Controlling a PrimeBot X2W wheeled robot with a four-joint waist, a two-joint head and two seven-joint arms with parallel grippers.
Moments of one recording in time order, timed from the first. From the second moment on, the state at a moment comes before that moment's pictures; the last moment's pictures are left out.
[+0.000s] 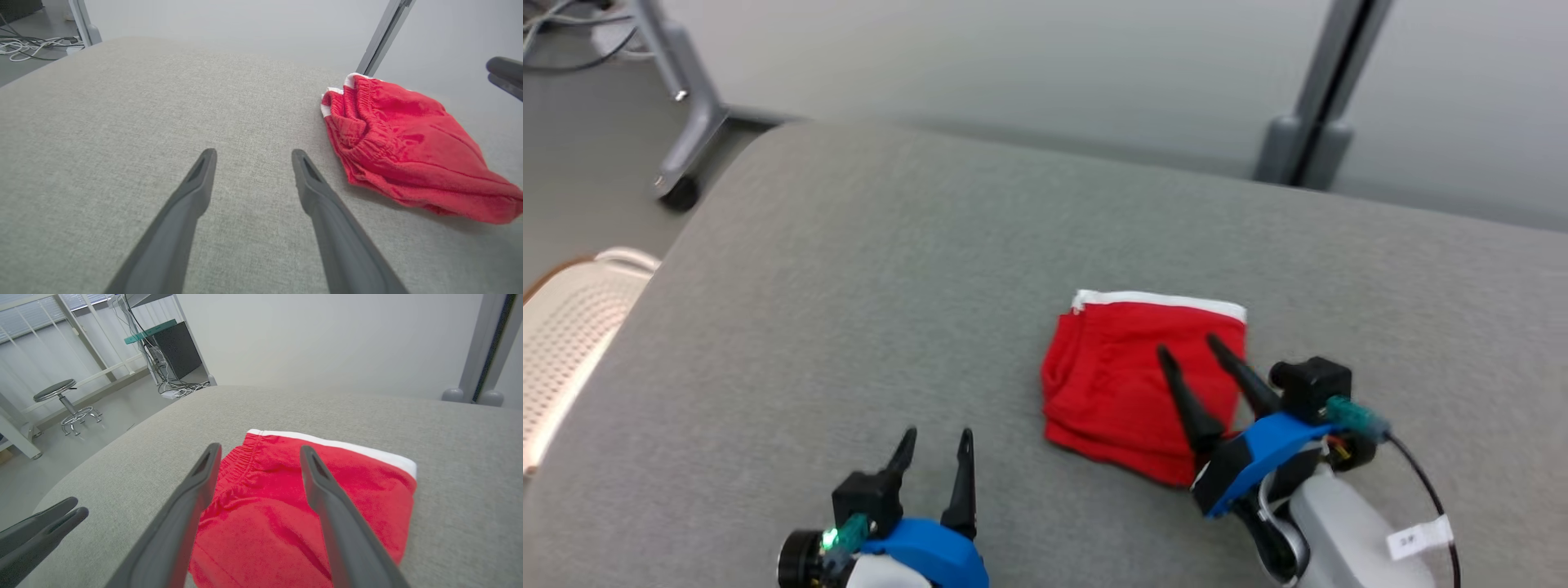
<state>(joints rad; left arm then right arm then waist) -0.18 0.05 -0.43 0.56 -0.40 0.06 -0.26 -0.45 -0.05 0.38 0.70 0.41 0.13 -0.26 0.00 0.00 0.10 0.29</state>
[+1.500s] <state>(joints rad) -0.11 0.05 -0.37 0.47 -0.32 0.10 -0.26 -0.40 -0.05 0.13 0.82 0.25 0.13 -0.26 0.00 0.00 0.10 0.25</state>
